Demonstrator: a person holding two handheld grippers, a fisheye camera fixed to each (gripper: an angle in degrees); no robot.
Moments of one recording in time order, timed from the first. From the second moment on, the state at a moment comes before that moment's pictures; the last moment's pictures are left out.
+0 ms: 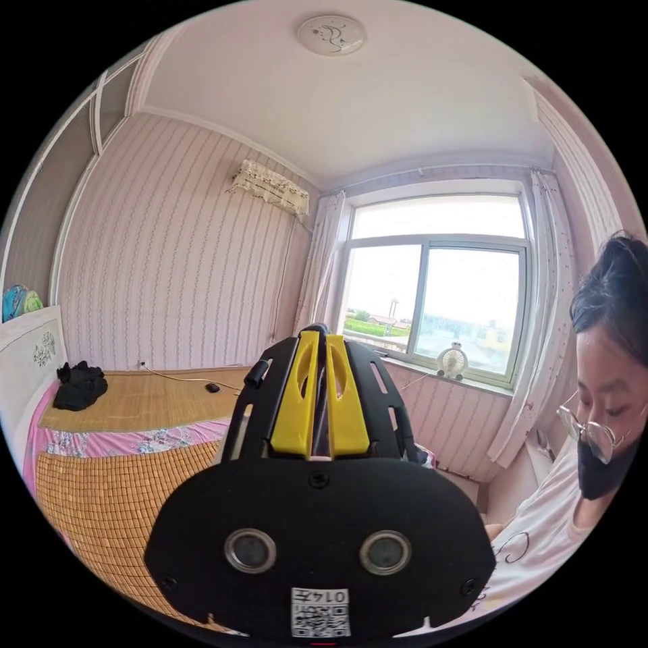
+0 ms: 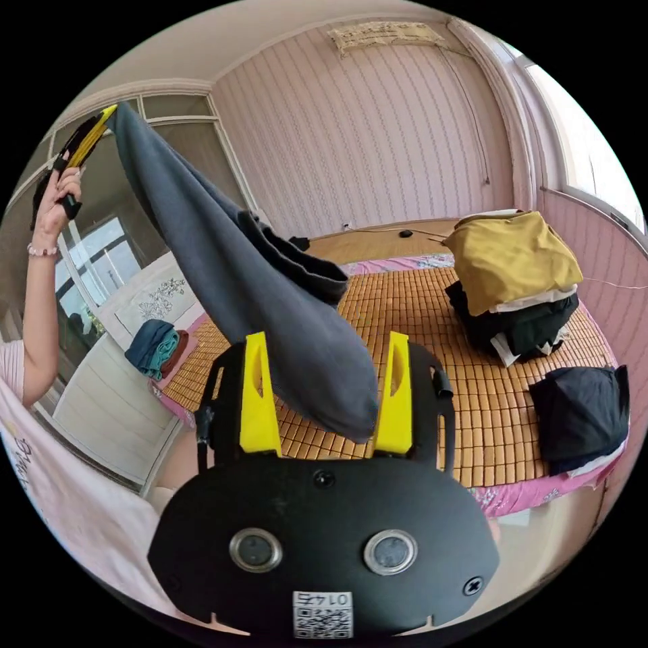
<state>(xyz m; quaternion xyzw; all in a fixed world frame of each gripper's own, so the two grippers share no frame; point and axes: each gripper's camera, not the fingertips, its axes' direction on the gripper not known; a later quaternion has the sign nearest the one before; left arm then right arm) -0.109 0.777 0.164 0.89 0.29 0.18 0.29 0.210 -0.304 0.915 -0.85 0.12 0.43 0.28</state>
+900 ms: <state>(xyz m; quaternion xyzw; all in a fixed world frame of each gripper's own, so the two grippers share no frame) -0.266 0.732 0.320 0.85 0.35 0.06 0.38 0.020 0.053 0.997 -0.87 -0.28 0.29 0.27</state>
